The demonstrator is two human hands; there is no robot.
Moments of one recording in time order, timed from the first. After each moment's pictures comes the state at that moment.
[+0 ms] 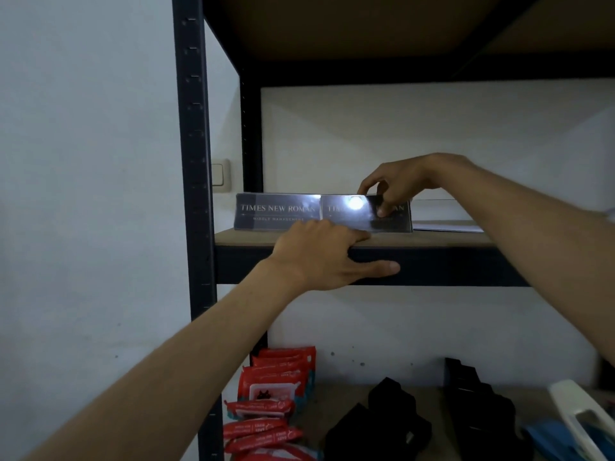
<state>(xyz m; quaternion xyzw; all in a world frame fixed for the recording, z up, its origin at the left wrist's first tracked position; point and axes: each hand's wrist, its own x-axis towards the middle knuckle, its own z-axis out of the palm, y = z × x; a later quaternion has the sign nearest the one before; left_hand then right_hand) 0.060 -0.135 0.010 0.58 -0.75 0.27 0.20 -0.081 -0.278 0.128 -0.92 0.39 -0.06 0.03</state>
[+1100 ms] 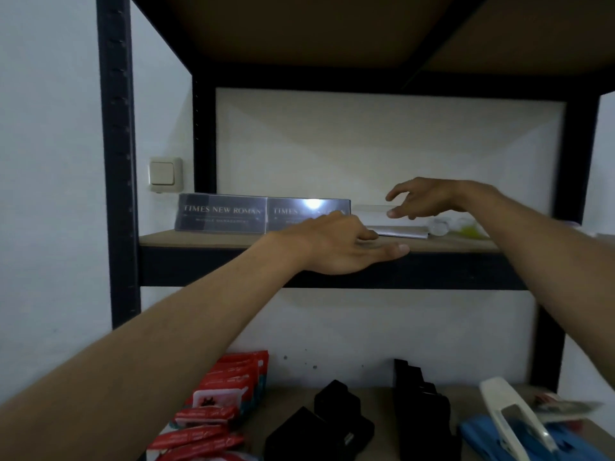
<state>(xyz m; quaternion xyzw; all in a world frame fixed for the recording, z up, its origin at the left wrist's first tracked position) -0.029 -0.167 0.040 0.59 -0.79 0.06 0.17 -0.209 -0.341 0.108 -0.86 0.49 -0.14 0.05</state>
